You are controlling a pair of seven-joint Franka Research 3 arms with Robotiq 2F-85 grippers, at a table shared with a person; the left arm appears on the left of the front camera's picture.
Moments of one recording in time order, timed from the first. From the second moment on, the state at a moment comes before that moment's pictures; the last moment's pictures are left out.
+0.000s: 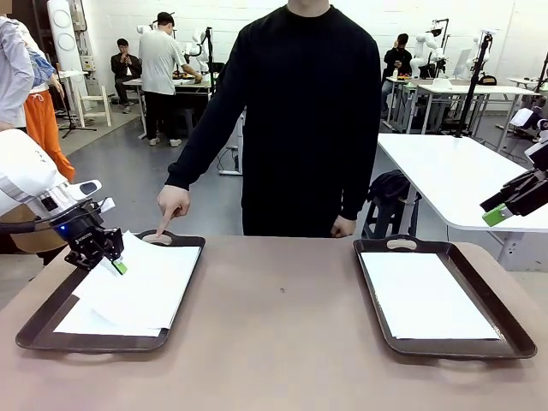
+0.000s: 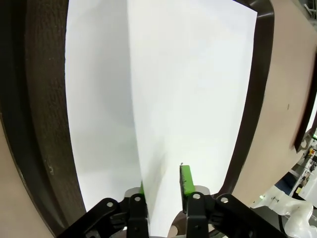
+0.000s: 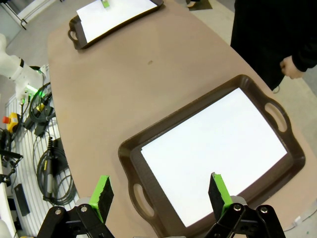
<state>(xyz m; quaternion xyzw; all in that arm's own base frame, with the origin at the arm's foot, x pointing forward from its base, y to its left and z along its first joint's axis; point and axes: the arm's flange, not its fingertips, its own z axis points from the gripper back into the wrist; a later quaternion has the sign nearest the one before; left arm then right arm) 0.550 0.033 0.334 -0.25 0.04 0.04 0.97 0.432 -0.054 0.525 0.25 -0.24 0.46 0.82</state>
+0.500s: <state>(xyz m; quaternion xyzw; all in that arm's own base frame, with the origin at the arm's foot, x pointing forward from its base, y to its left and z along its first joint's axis) 0.550 0.038 0.341 -0.22 0.03 0.04 0.97 0.432 -0.054 0.525 0.25 -0.24 0.46 0.82</state>
